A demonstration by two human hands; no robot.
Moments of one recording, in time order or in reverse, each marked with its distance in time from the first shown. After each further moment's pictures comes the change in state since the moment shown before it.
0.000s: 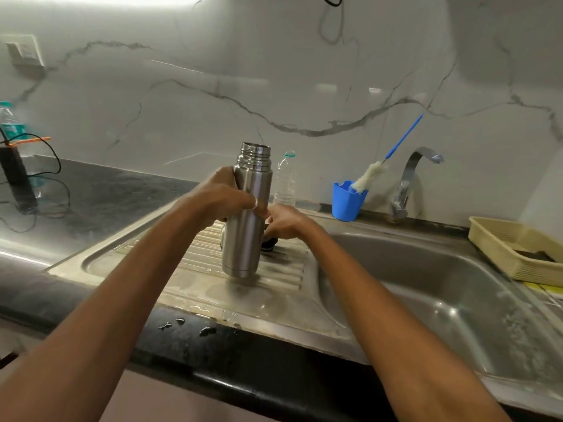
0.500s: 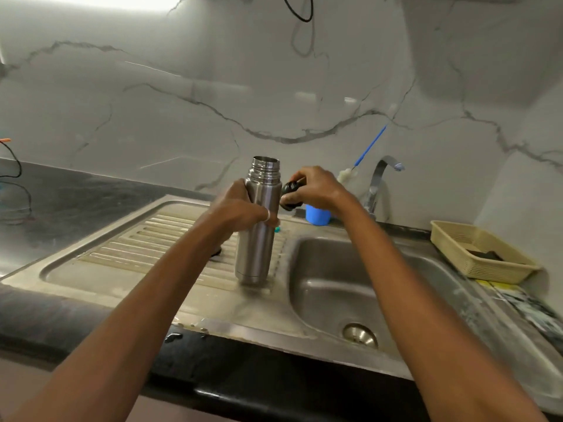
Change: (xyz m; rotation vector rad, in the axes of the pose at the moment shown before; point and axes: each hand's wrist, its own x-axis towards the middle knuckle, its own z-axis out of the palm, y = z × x) left_hand 0.019 0.014 0.070 -0.029 0.056 -0.004; right_hand -0.087 0.034 -0.110 0.135 0.402 0.023
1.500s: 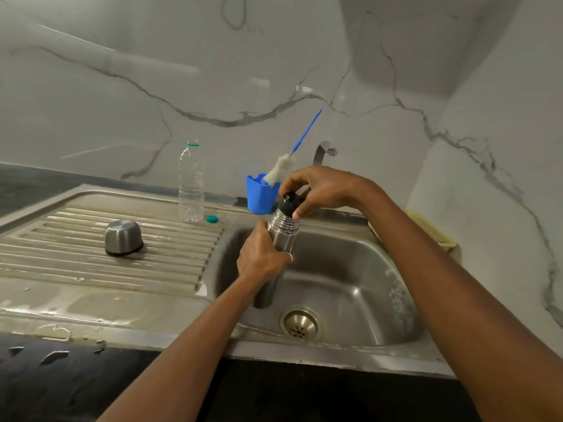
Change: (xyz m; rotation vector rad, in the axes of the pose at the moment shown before) left_hand -0.012 -0.016 0.208 0.119 -0.008 0.061; right_hand -0.050 0.082 -0.093 -0.190 -0.321 0.046
